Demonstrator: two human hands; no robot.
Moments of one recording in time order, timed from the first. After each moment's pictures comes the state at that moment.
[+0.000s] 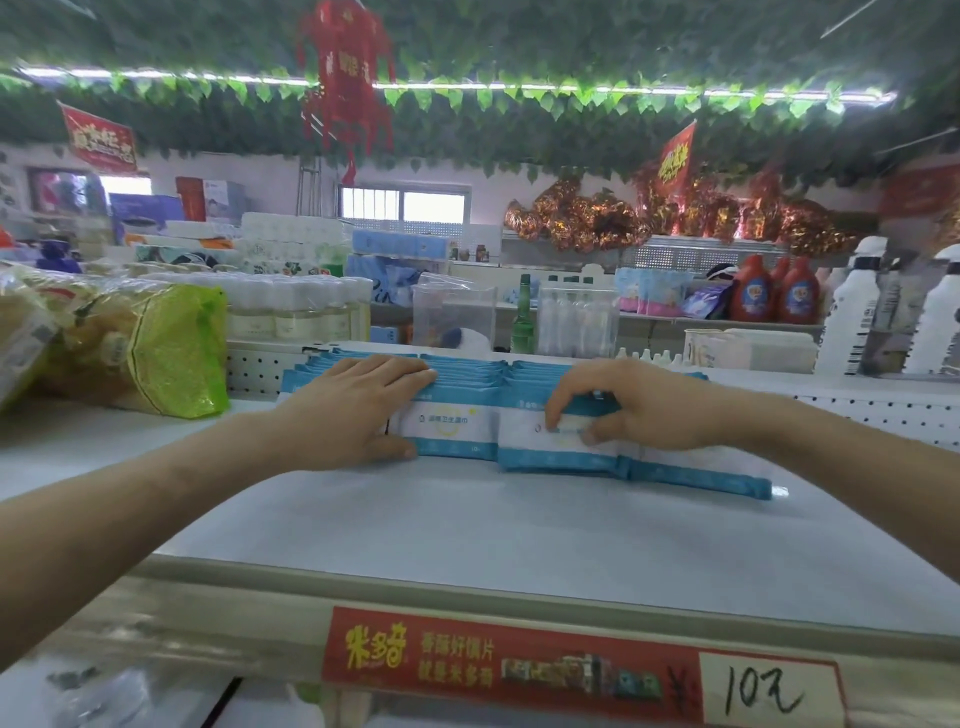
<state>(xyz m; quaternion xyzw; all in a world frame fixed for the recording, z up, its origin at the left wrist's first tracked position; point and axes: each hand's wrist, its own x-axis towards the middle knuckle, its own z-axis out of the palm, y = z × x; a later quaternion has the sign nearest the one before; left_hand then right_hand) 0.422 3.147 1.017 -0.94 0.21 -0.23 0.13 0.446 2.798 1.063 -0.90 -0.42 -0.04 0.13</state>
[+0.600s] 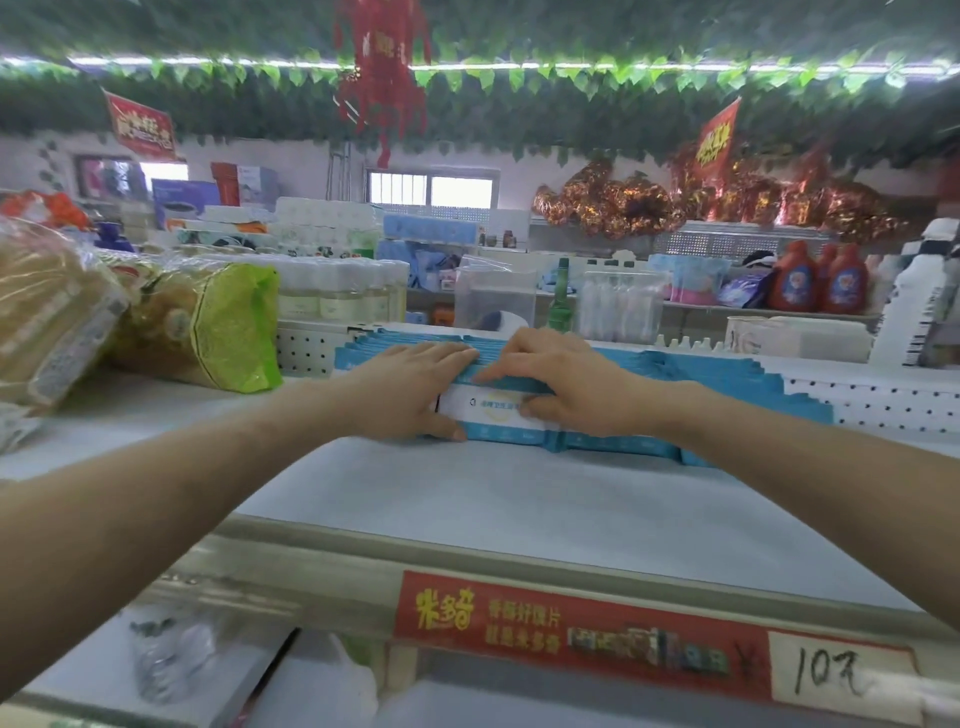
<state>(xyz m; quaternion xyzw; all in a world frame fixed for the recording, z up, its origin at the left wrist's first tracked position) 0.426 3.153 1.023 -0.97 0.20 -0.15 0.08 0.467 2.903 1.040 -0.84 -0.50 -0.19 0.03</state>
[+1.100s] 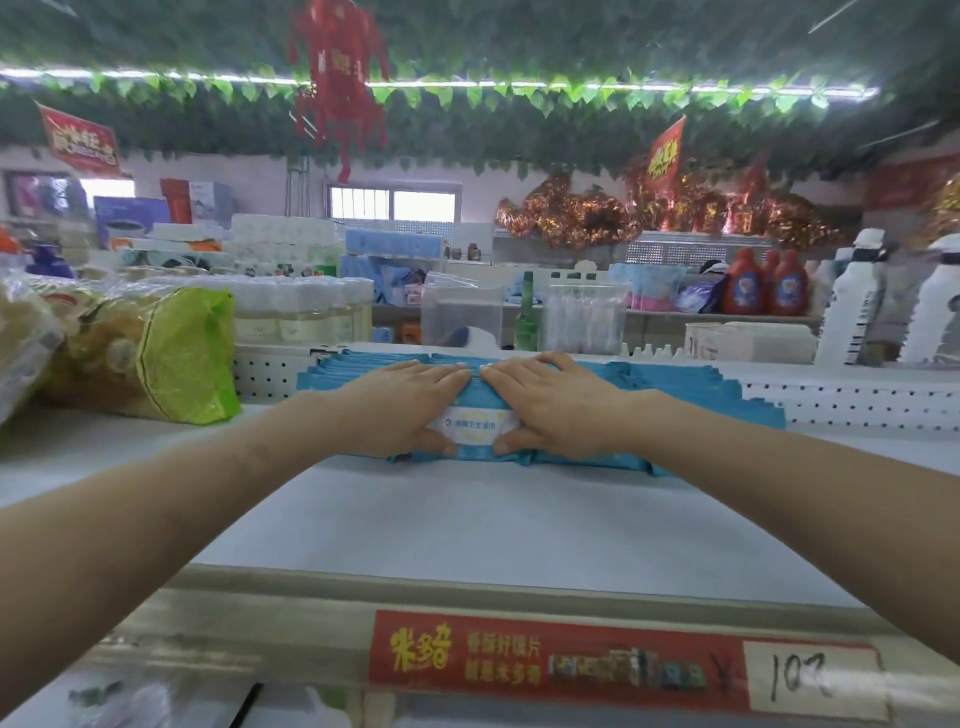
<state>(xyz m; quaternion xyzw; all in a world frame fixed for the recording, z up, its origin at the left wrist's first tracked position) 0.438 3.125 1.035 -0.96 0.22 -0.12 0.14 0.479 2.894 1.033 -0.88 -0.39 -0.20 -0.19</state>
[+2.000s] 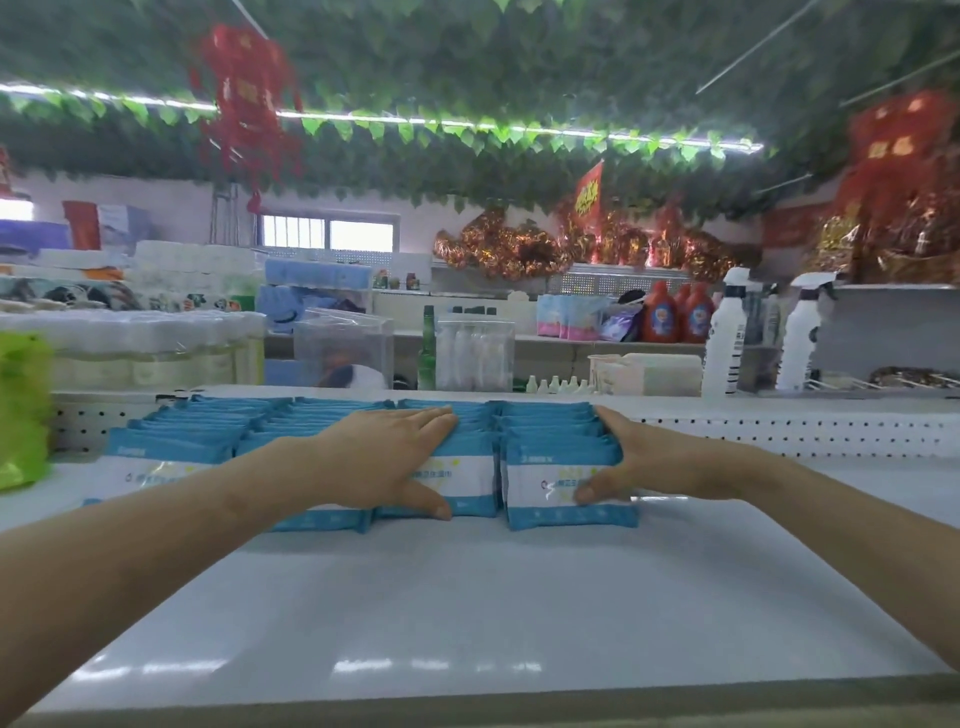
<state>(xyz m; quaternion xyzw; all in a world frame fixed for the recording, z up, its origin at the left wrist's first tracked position) 0.466 2.988 1.042 -0.95 0.25 -0.11 0.15 0.499 2.654 1.031 -0.95 -0.14 0.07 0.26</state>
